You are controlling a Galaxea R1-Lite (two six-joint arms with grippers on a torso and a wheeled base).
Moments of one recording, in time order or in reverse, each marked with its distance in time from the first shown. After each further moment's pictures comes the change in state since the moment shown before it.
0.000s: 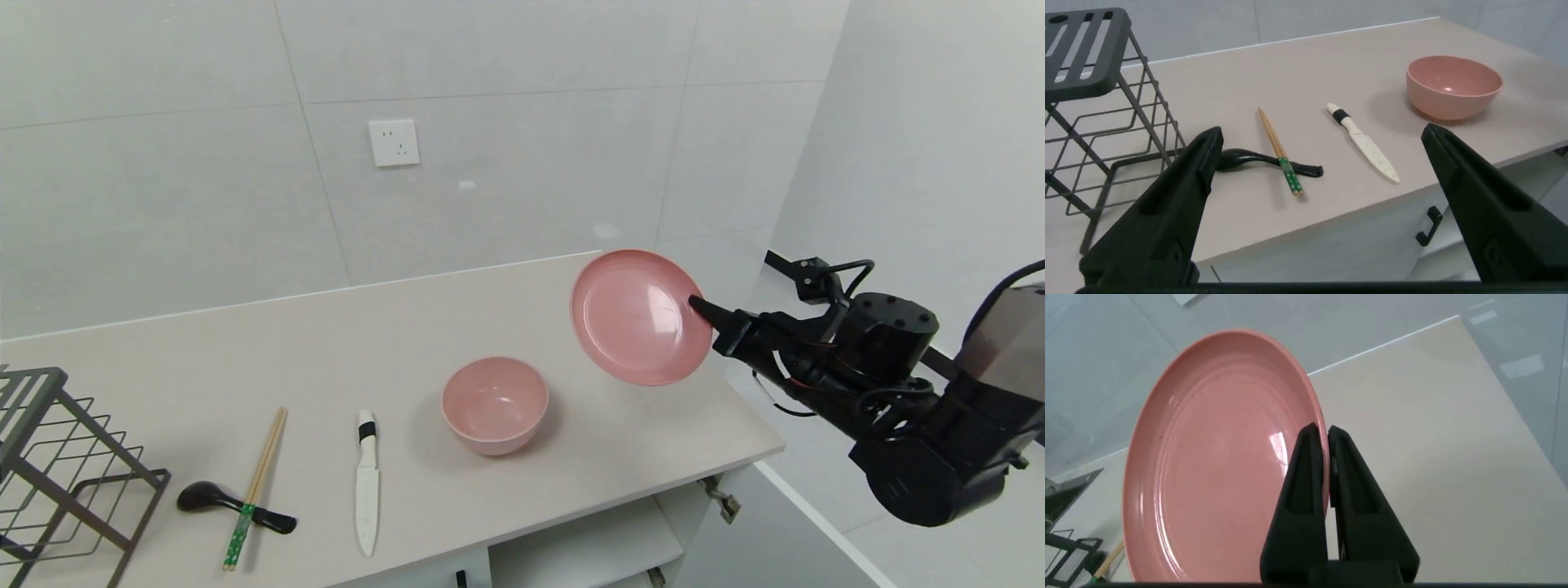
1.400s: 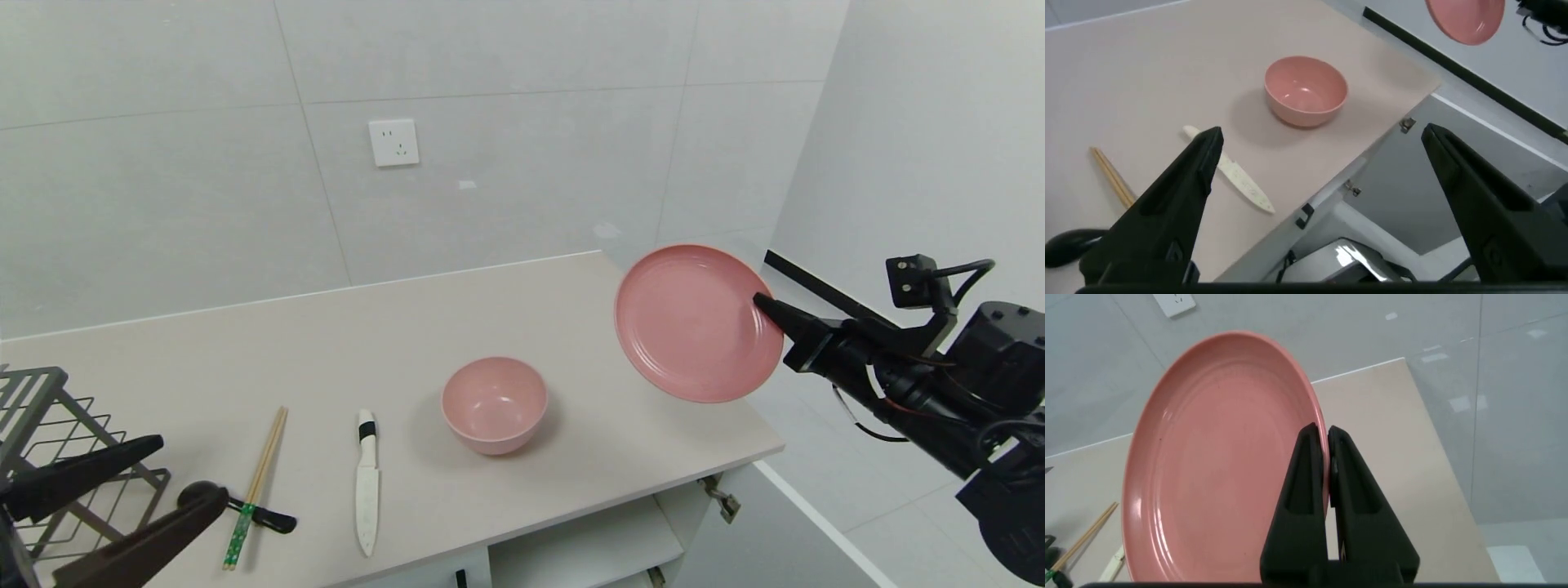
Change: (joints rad) left arm -0.167 0.762 -0.317 -0.233 -0.313 -0.134; right arm -0.059 -0.234 0.220 -0.015 -0.028 -0.146
